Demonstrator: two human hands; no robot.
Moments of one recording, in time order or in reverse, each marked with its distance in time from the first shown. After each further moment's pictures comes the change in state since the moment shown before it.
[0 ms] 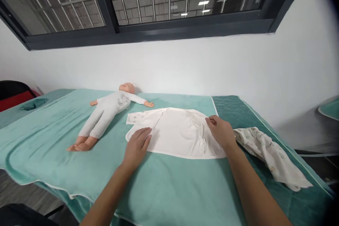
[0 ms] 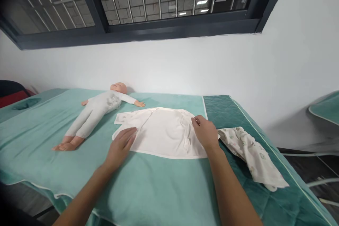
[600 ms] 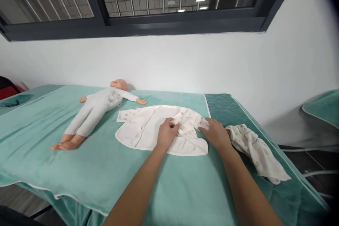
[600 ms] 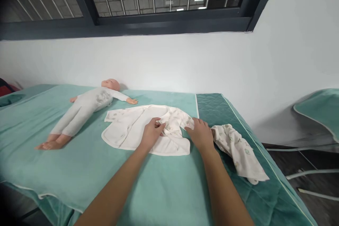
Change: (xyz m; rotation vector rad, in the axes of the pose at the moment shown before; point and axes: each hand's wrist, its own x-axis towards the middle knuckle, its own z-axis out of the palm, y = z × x) left_hand 0.064 0.102 0.113 -0.552 -0.100 -0.410; right_hand 0.000 0.041 -0.007 -0.369 -0.117 -0.025
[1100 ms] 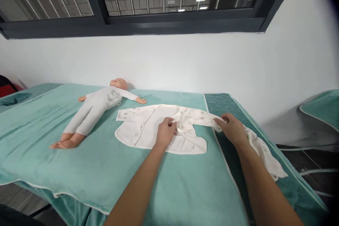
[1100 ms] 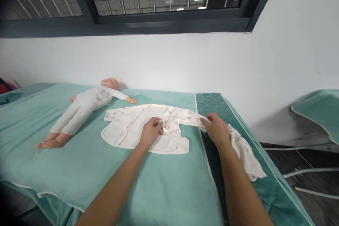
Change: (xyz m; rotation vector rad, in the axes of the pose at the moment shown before) left_hand 0.000 -0.003 -0.001 -0.052 -0.004 -0.007; right_hand 0.012 0.043 -0.040 0.180 0.185 0.056
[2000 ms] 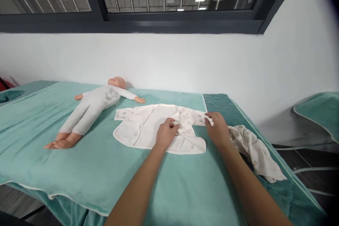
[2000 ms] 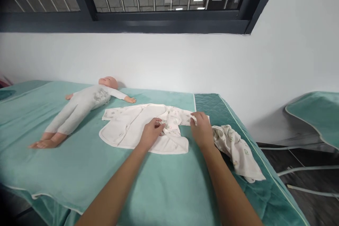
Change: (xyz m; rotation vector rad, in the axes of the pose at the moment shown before) left_hand -0.003 -0.002 0.001 0.068 -0.051 0.073; right_hand -0.020 -0.033 0.038 0.058 0.113 -0.323
